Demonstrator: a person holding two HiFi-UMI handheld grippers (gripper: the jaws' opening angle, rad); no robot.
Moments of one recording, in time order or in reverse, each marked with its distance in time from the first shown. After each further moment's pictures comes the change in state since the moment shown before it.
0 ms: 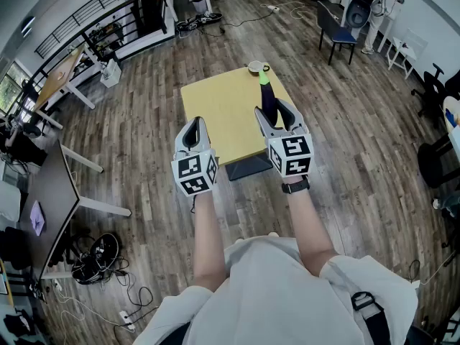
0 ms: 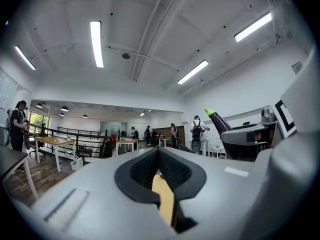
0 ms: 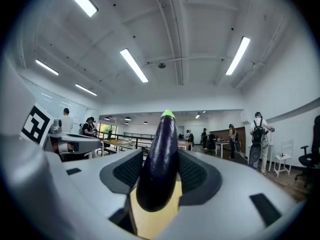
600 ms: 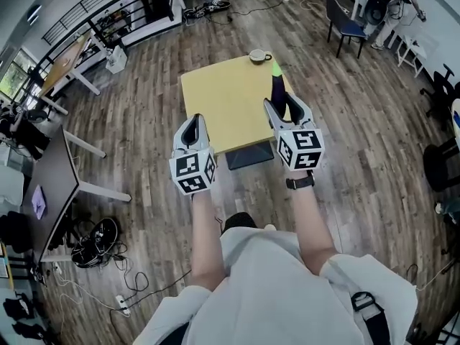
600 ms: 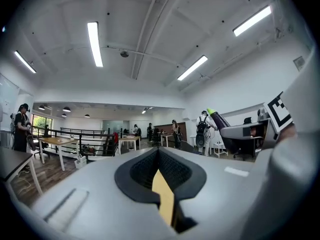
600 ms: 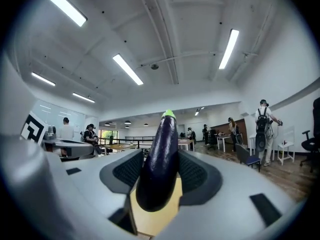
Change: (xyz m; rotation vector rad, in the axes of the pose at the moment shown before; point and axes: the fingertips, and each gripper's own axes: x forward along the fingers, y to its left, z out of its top) left arm -0.009 -0.032 -0.015 0.024 0.030 0.029; right arm -0.021 -0.048 -0.019 0.095 -0.016 0.013
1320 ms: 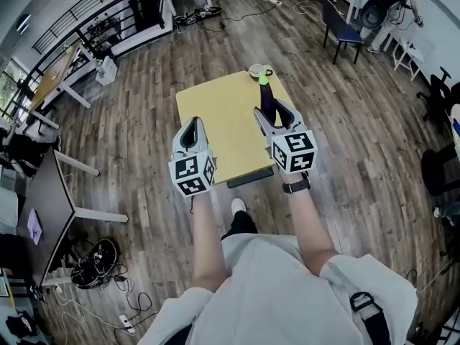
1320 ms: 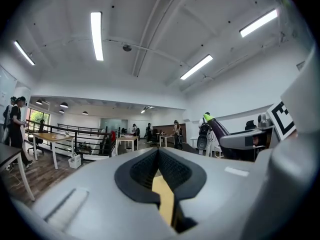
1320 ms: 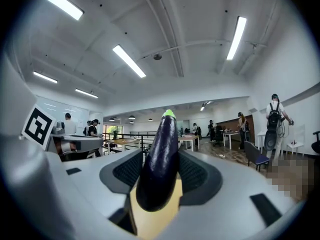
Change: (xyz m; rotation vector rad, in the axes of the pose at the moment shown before) left arm 0.122 0.055 -0.016 -0.032 -0.008 -0.022; right arm 0.130 -0.009 -0.033 -0.012 0.057 0.066
